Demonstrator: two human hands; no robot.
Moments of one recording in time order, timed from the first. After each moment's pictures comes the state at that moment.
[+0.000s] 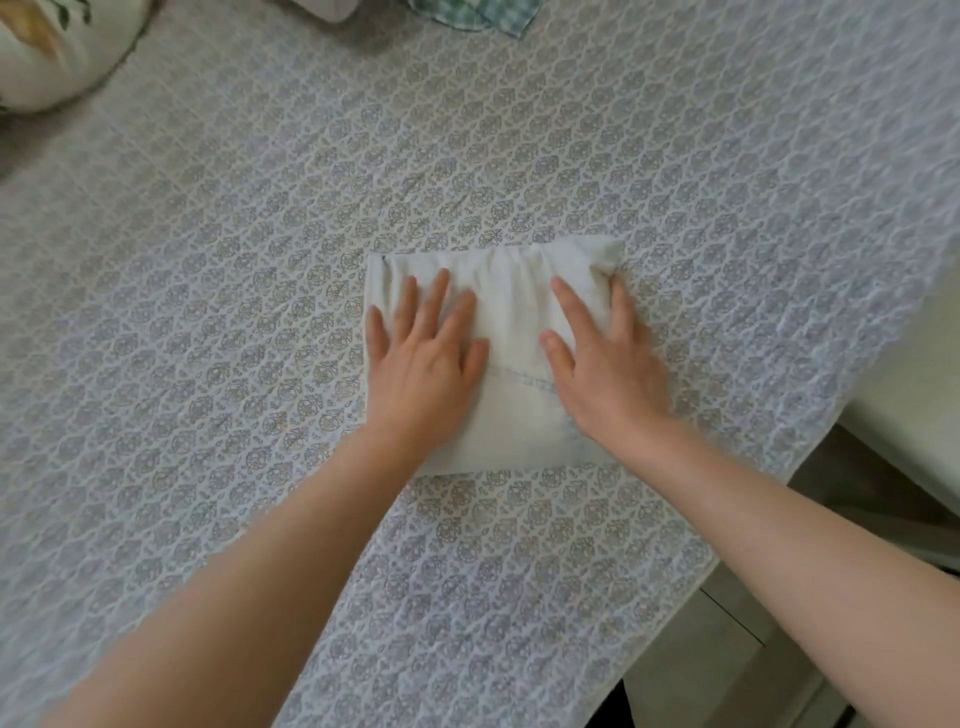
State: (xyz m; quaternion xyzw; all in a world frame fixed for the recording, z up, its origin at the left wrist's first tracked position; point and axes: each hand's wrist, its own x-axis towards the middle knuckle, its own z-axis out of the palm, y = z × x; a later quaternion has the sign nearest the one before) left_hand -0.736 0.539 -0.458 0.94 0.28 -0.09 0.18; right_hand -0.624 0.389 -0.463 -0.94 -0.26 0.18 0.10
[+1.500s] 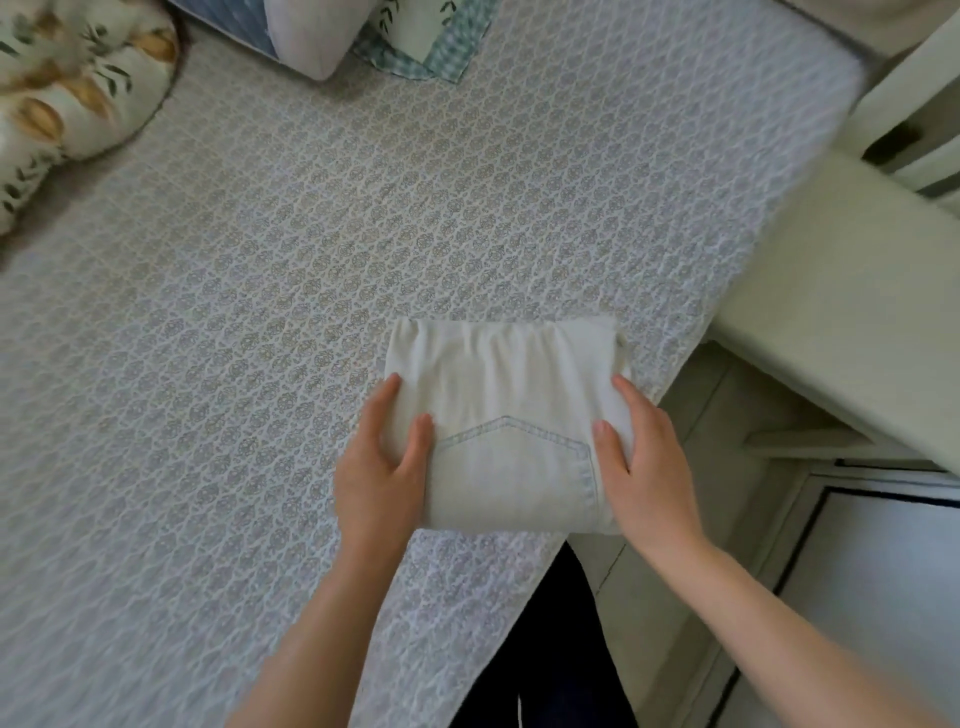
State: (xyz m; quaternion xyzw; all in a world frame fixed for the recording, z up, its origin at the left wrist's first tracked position) left_hand -0.894 0.440 -0.357 0.74 0.47 0.07 0.48; right_hand -0.771 0.237 -0.352 -0.91 -0.12 0.20 0.33
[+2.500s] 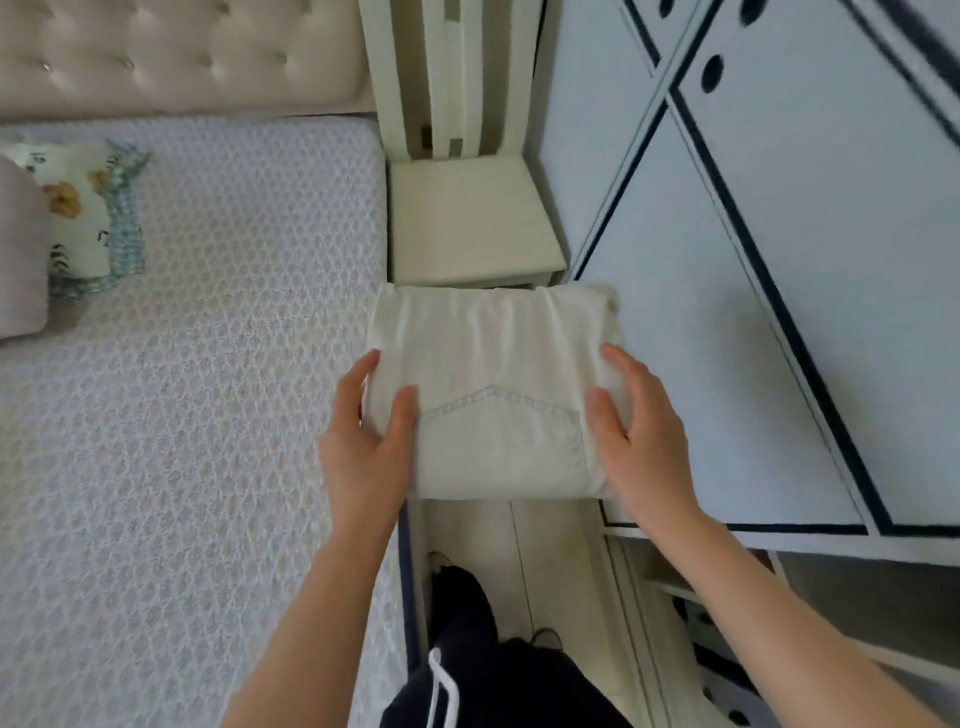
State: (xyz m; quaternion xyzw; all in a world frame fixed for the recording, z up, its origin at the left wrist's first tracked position) left_hand -0.977 0.233 -0.098 0.79 0.12 0.00 0.60; right_hand -1.028 0.004 -0.079 -0.89 0.19 -0.06 0.41
